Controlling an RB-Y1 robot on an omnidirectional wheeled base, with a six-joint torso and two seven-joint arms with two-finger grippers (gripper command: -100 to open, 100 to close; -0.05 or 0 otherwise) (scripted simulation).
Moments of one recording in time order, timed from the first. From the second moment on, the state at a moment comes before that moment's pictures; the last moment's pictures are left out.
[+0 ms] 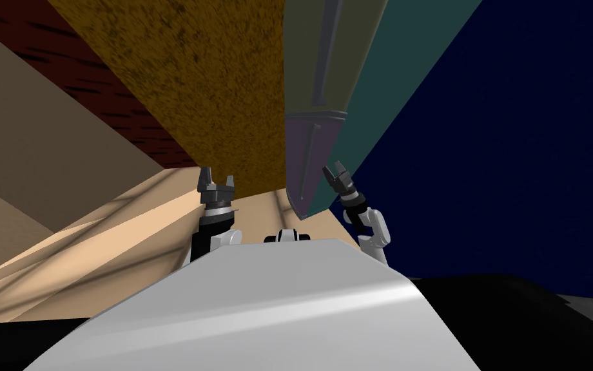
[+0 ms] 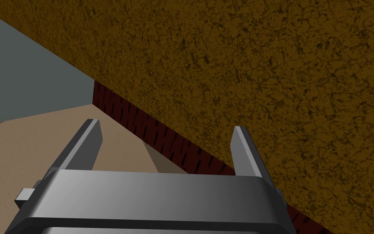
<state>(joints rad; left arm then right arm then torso) 0.51 0.00 -0.03 -2.31 0.09 -0.41 0.02 0.23 -0.32 -0.20 -2.28 0.80 -0.56 0.03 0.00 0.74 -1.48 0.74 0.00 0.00</state>
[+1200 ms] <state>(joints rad) 0.51 0.00 -0.03 -2.31 0.09 -0.41 0.02 0.07 -0.45 -0.33 -2.27 1.14 -0.60 0.01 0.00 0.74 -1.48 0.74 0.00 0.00</state>
